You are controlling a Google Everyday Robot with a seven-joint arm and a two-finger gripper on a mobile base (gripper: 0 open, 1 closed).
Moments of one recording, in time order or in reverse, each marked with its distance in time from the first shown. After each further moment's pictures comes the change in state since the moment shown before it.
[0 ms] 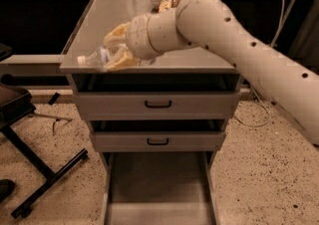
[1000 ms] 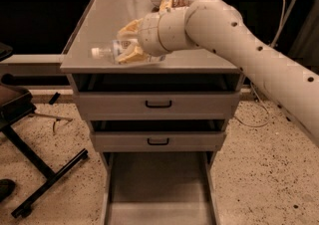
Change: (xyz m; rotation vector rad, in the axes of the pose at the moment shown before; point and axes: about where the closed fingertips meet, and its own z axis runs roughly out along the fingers) arm 0.031 -0.026 -0.011 0.102 0.052 0.021
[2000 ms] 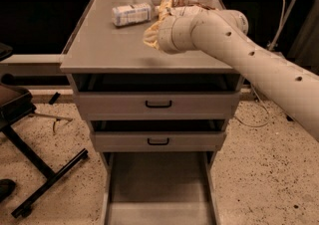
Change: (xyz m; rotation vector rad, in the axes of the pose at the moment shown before) arm 0.103 -0.035 0.003 0.136 0.211 0.094
